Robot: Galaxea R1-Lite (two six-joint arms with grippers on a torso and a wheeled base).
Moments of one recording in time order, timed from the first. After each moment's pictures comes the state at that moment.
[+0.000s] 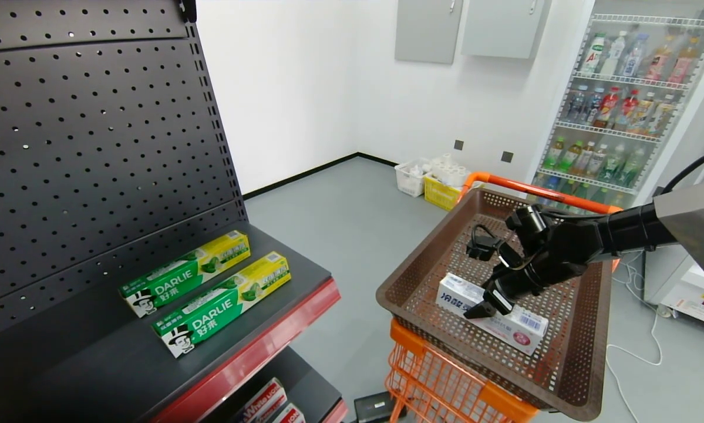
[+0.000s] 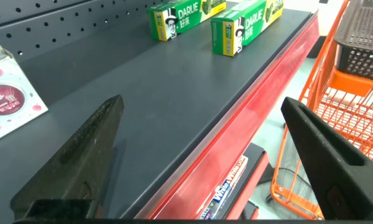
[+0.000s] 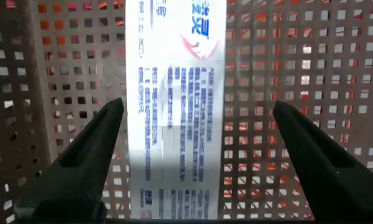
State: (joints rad) left arm 0.00 0.00 0.00 0.00 -0.03 0.01; right arm 0.19 2.22 -1.50 0.29 0.30 -0.64
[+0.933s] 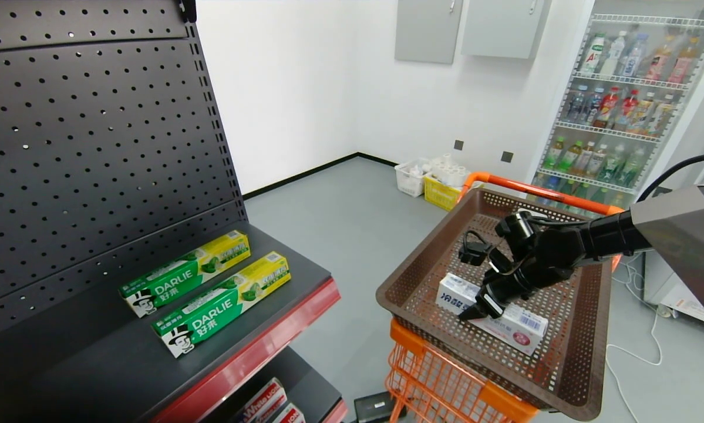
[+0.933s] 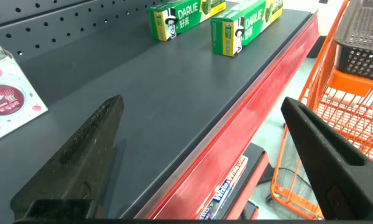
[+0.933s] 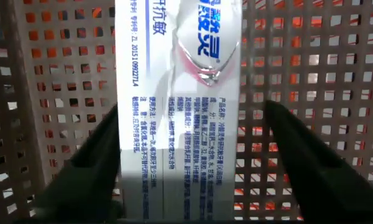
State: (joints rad) left arm 0.00 0.00 0.00 0.00 -0.03 0.01; right arm 0.21 2.28 -1.54 0.29 0.30 -0.61
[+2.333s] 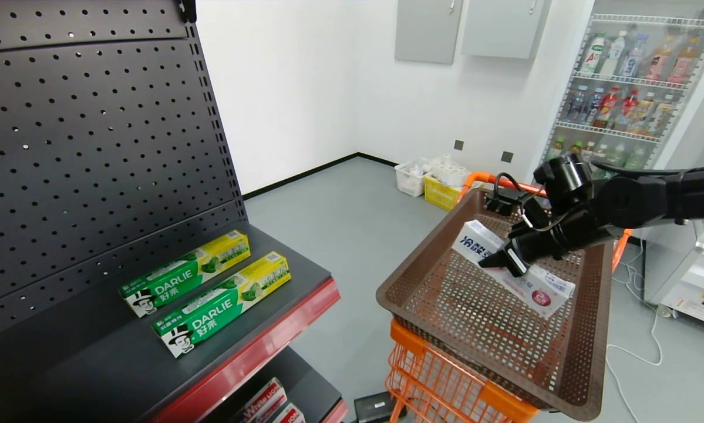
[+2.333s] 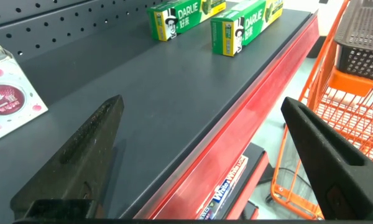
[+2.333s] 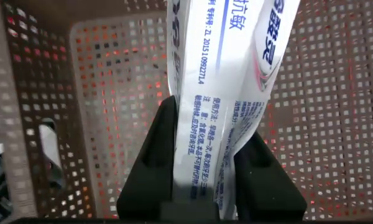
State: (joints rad) left arm 0.00 0.00 0.00 0.00 -0.03 0.01; right arm 0.21 2.02 -1.54 0.34 0.27 -0.50
